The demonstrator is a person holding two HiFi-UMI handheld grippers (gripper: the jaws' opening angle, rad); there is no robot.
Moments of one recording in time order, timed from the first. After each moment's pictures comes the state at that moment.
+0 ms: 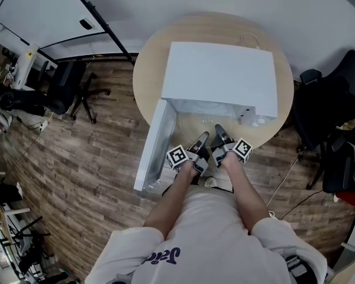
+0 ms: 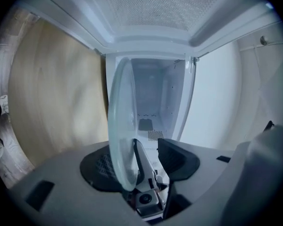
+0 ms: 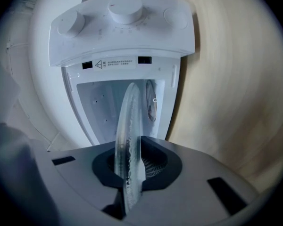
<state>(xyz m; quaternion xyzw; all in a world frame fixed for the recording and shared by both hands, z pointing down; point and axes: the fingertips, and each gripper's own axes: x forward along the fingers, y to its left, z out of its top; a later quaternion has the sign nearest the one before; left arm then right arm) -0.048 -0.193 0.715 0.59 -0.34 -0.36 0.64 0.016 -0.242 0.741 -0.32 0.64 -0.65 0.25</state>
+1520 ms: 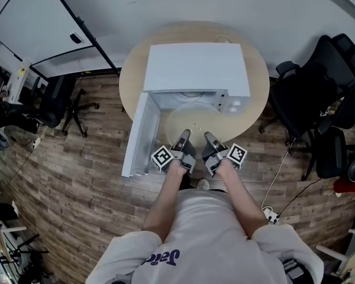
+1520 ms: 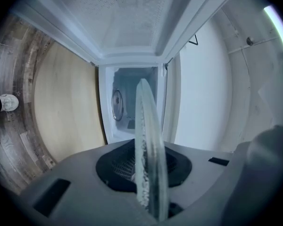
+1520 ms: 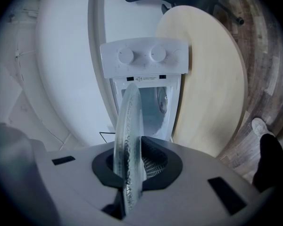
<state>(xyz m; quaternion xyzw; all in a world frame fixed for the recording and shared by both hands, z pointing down) -0.047 -0.146 0.670 0.60 -0.36 -0.40 0.59 0.058 -0.142 0.677 -0.28 0.64 -0.65 0.28</state>
